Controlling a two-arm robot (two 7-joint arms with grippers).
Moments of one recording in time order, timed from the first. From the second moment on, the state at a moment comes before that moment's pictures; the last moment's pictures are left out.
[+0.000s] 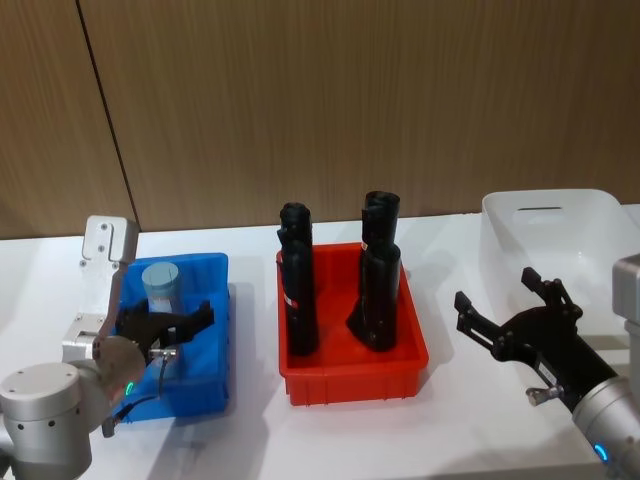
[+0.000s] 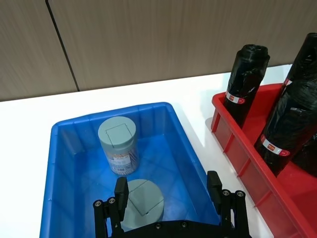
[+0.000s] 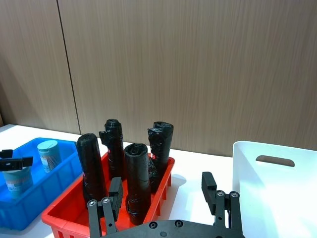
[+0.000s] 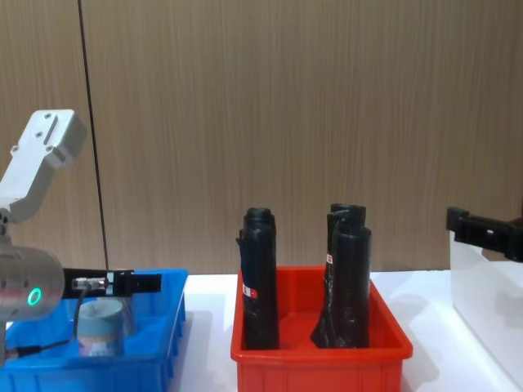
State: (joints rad) left arm -0.42 0.31 0.31 -1.31 -0.47 0.41 0.05; right arm -0.01 0.34 -0.23 -1.77 0.29 0.03 0.07
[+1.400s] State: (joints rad) left arm -0.42 0.31 0.30 -1.29 -0.41 0.47 0.10; right arm -0.01 0.34 -0.23 -1.77 0.29 0.03 0.07
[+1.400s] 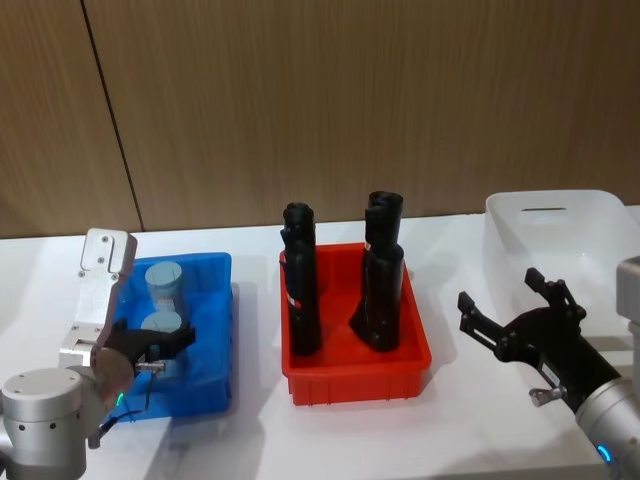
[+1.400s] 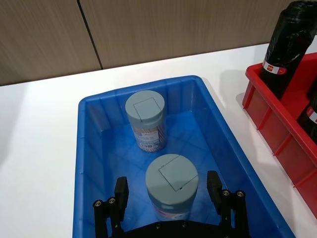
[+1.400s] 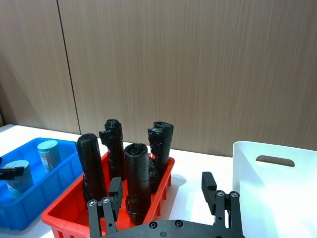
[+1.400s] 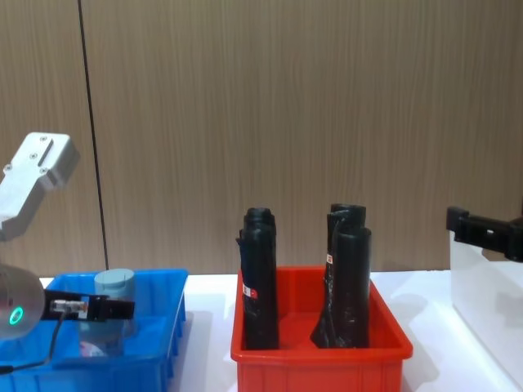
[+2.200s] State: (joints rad) left arm -0.45 0.29 0.29 -1.19 -0.38 0.39 -0.01; right arm -0.01 0.34 -0.23 -1.77 0.29 0.03 0.07
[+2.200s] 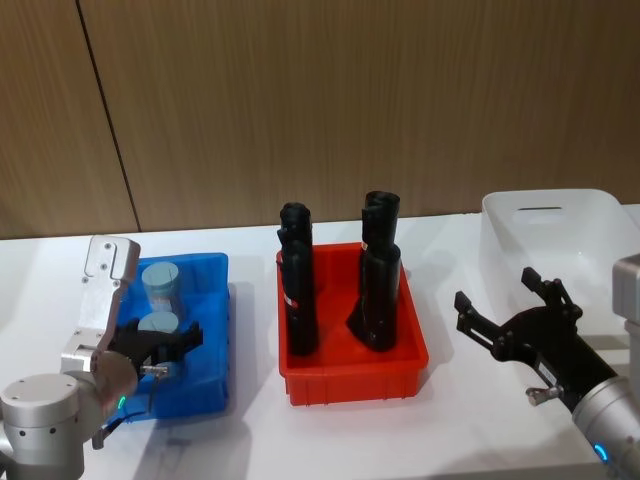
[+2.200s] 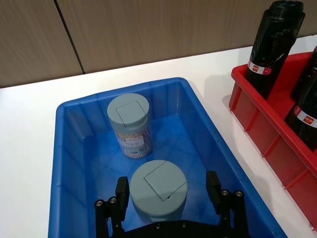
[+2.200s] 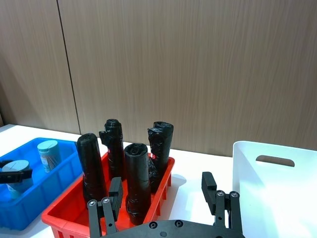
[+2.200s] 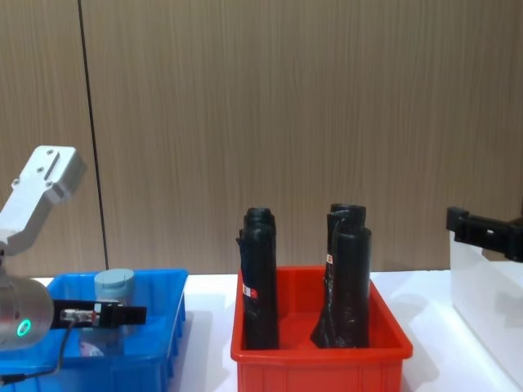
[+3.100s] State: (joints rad) left arm -0.45 0.29 0.29 -1.23 -0.32 0.43 -0.02; right arm -0.01 0.34 -0.23 -1.77 0.29 0.03 0.07
